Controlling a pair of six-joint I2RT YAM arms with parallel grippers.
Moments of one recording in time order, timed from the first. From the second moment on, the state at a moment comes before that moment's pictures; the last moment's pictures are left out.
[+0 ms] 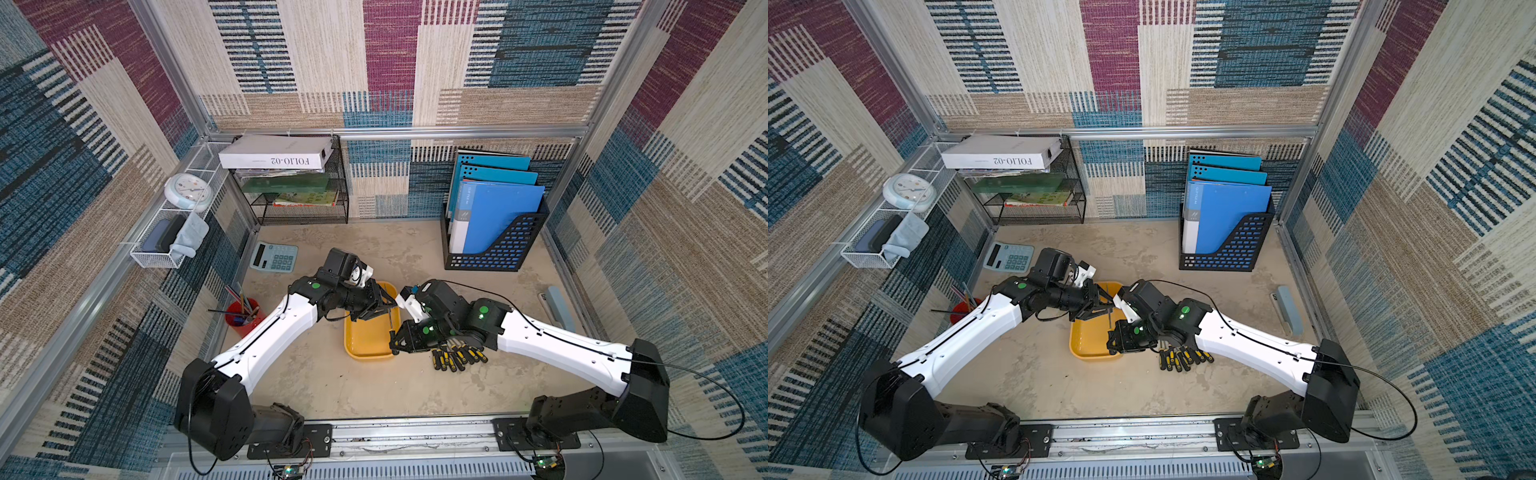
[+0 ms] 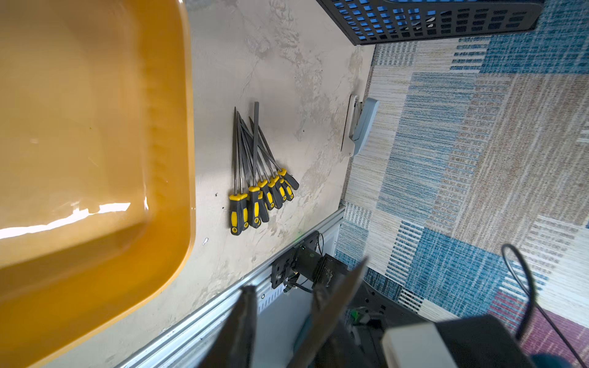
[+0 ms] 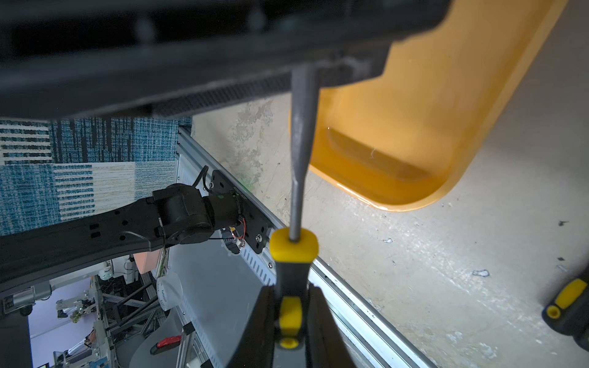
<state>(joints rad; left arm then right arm) -0.45 1.41 1.13 -0.62 0.68 -0.88 1.01 1.39 1.13 -0.58 -0.36 0.80</state>
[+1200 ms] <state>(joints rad) -0.34 1.73 1.25 -0.85 0.36 -0.45 0.84 1.35 1.25 -0.78 -0.20 0.86</state>
